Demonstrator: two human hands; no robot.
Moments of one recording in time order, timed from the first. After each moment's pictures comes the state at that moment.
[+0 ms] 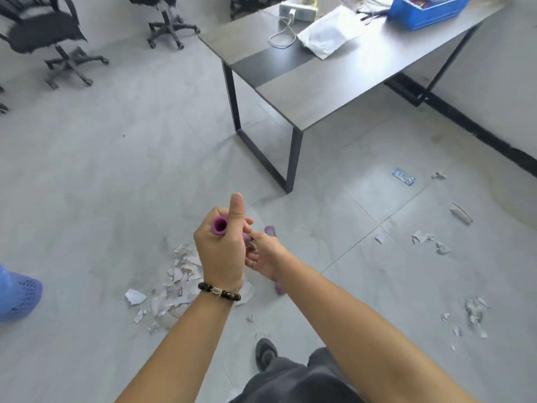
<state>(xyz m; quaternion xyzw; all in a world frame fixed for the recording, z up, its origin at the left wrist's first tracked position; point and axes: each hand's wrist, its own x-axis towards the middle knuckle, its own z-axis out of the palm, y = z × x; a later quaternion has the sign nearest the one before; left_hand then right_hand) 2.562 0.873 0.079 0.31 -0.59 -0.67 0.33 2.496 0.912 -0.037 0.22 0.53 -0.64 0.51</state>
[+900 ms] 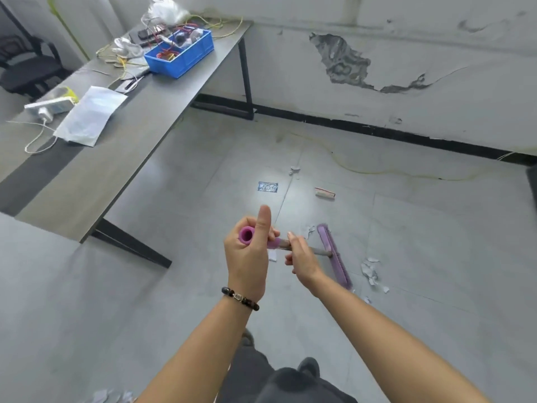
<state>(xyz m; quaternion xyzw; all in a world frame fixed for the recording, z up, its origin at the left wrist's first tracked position) 2.282 1.360 0.089 0.08 -0.65 -0.75 0.03 2.268 1.468 -0.042 0.24 0.73 -0.62 0.16</state>
